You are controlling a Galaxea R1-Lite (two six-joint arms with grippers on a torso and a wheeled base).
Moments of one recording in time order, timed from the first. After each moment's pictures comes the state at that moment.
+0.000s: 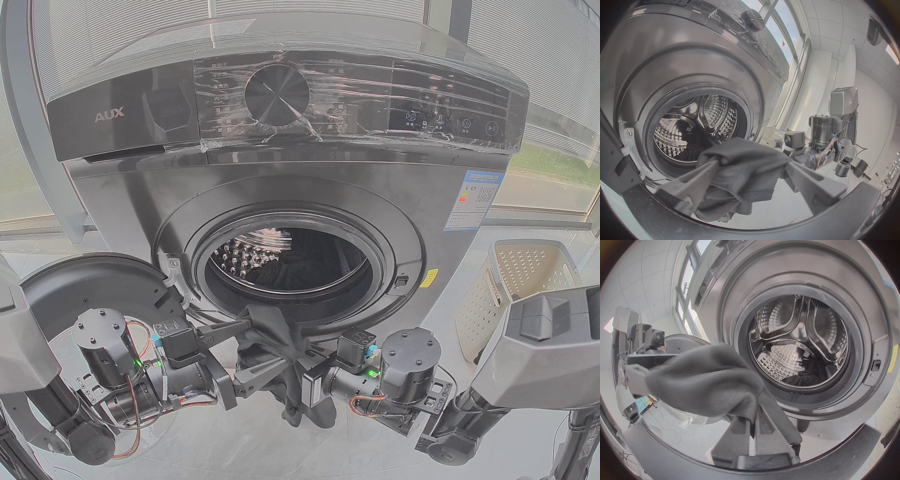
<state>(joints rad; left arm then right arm) -0.55 1.86 -0.22 -1.55 -0.35 -0.07 0.89 2.19 -0.65 -1.44 -0.11 0.18</state>
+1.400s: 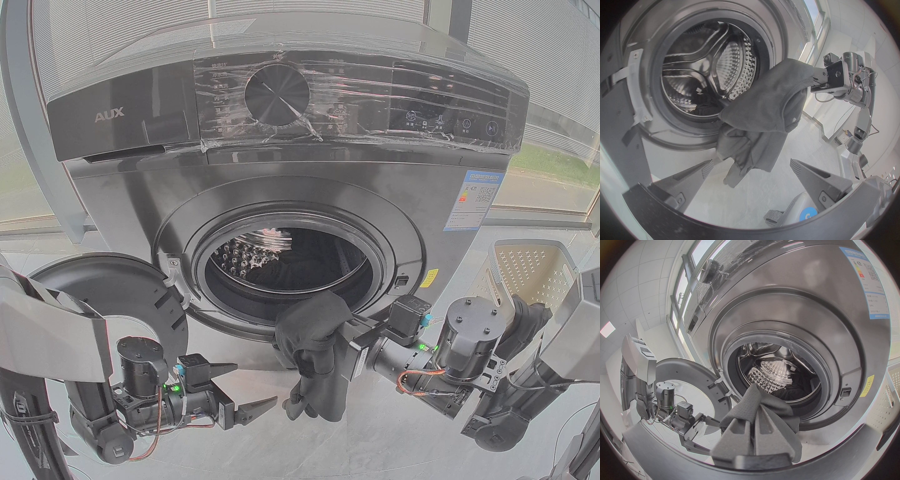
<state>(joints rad) -0.46 2.13 -0.18 -1.55 -0.36 0.00 0.83 1.98 -0.54 -1.41 -0.14 0.20</state>
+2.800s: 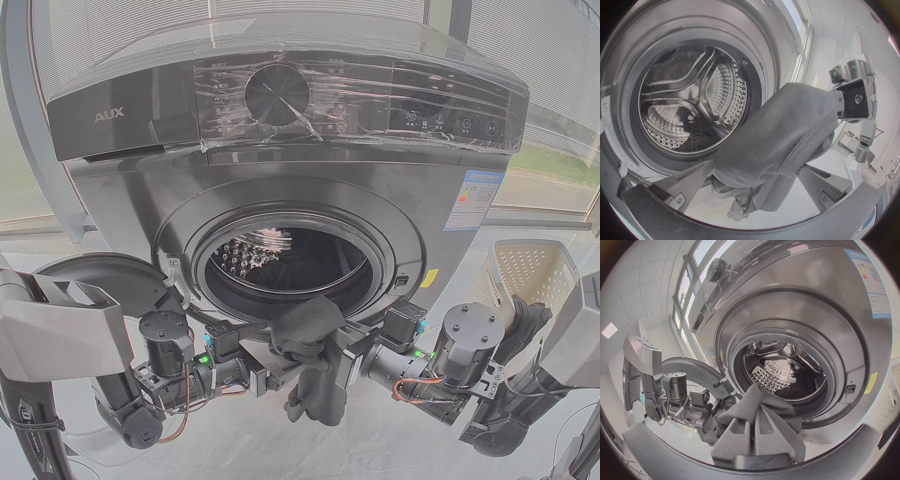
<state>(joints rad) -0.53 2.15 -0.42 -1.55 -0.32 0.02 0.86 1.98 -0.53 -1.41 -0.14 0.20</state>
